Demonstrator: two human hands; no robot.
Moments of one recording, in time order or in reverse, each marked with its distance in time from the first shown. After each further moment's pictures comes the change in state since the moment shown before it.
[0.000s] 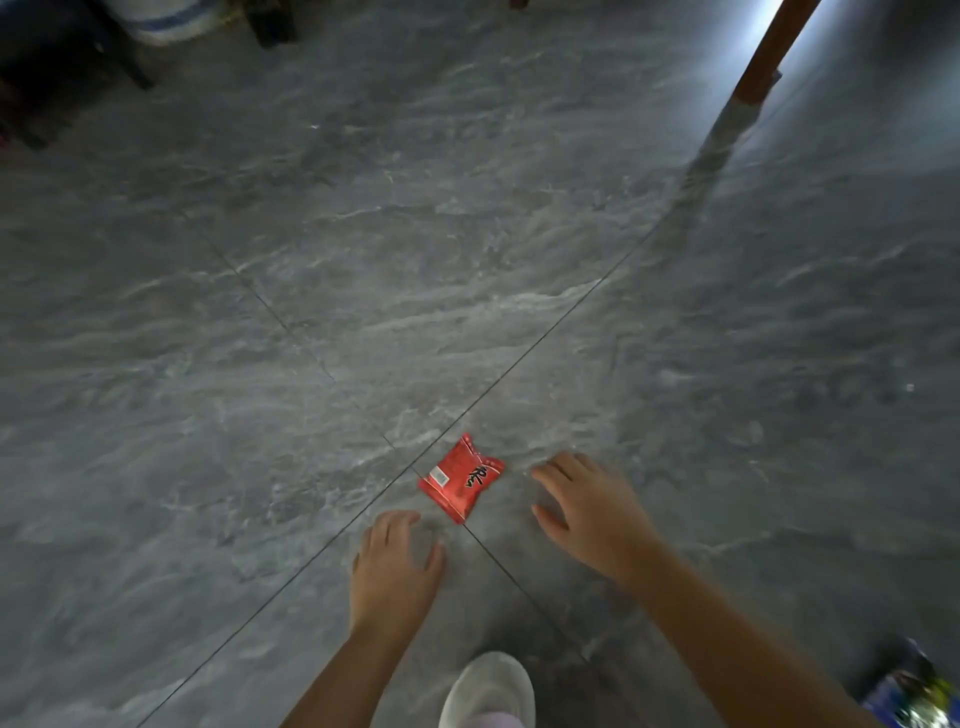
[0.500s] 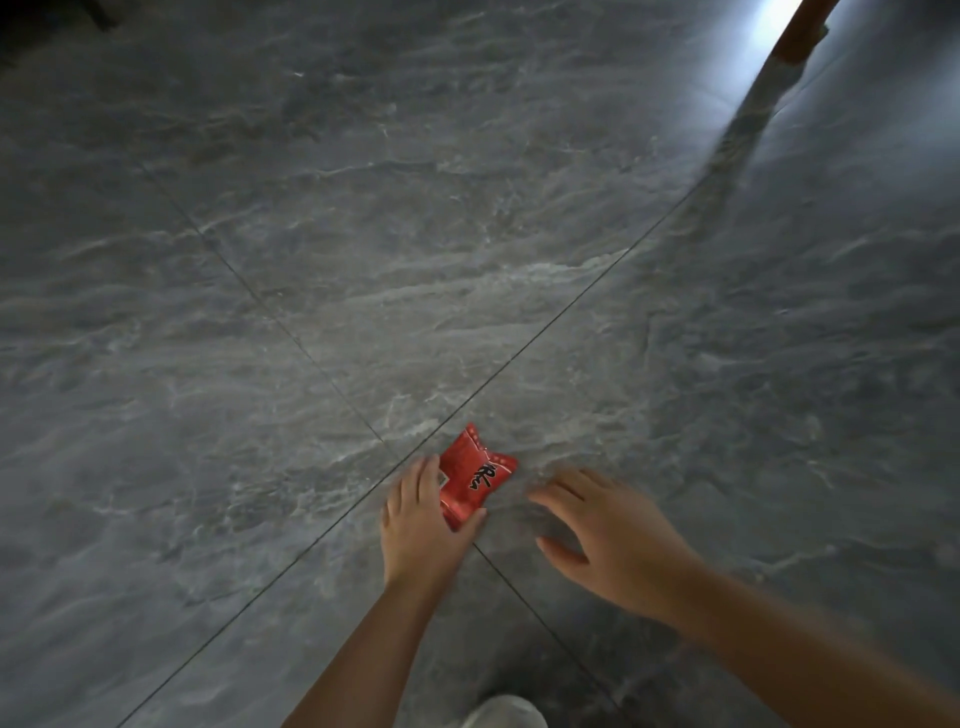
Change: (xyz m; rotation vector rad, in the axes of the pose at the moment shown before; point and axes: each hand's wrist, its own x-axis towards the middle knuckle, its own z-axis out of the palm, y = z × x) left_hand 0.074 -0.021 0.085 -0.044 0.031 0.054; right_hand 0.011 0.009 0.054 0.025 -0.053 -0.124
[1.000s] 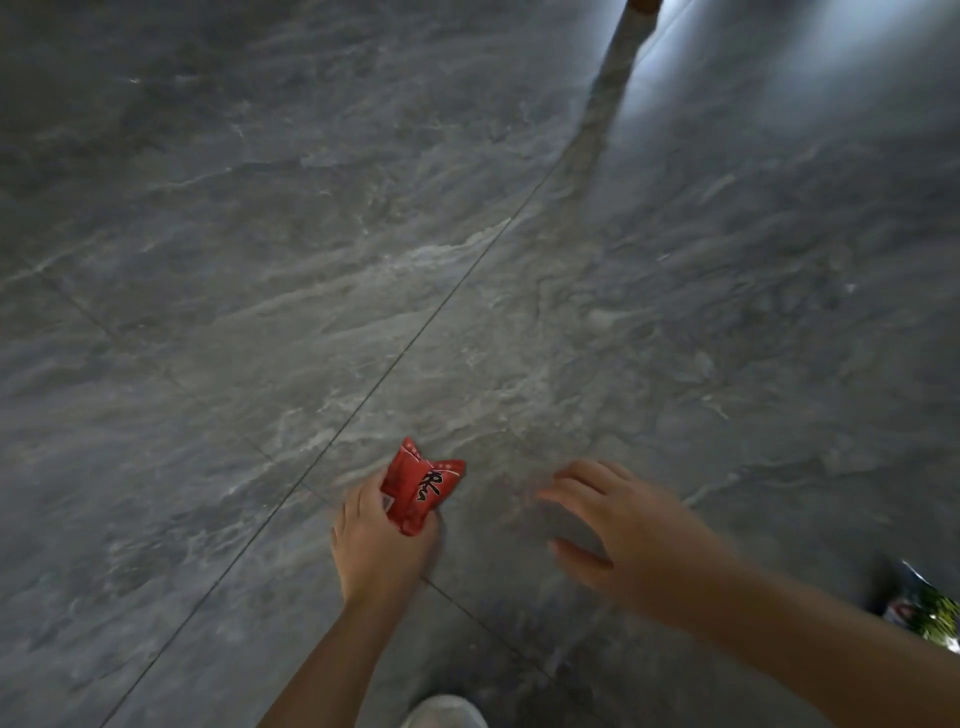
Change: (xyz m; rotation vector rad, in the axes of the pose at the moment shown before) left_hand -0.013 0.042 0.027 -0.103 0.093 0.025; right_hand -0.078 0.047 -0.024 0.132 0.063 0.133
